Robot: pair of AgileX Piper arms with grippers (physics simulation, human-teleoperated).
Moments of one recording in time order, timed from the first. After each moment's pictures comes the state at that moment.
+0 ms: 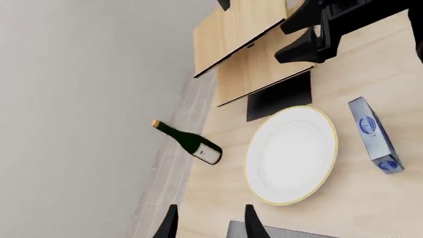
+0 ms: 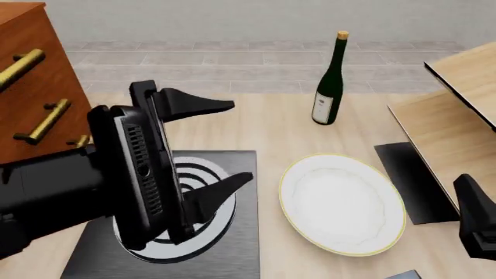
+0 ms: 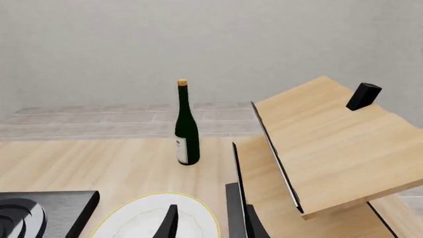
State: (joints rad) left arm -0.99 0.99 -0.62 -0.11 0.86; right arm 0.00 0.01 0.00 0.00 0.03
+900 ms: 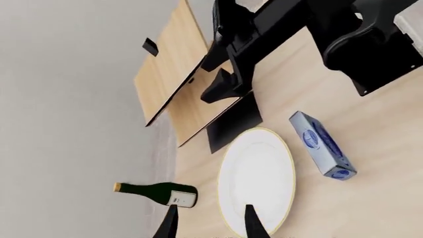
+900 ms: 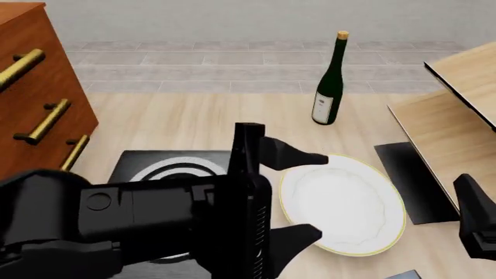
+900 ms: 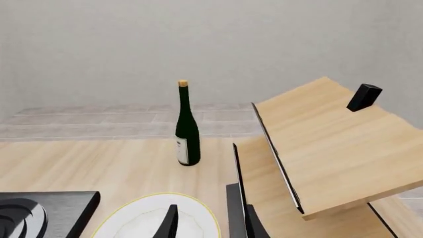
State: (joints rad) left arm -1.20 1.23 -0.74 -0.11 1.03; right arm 0.00 0.00 0.00 0.00 0.03
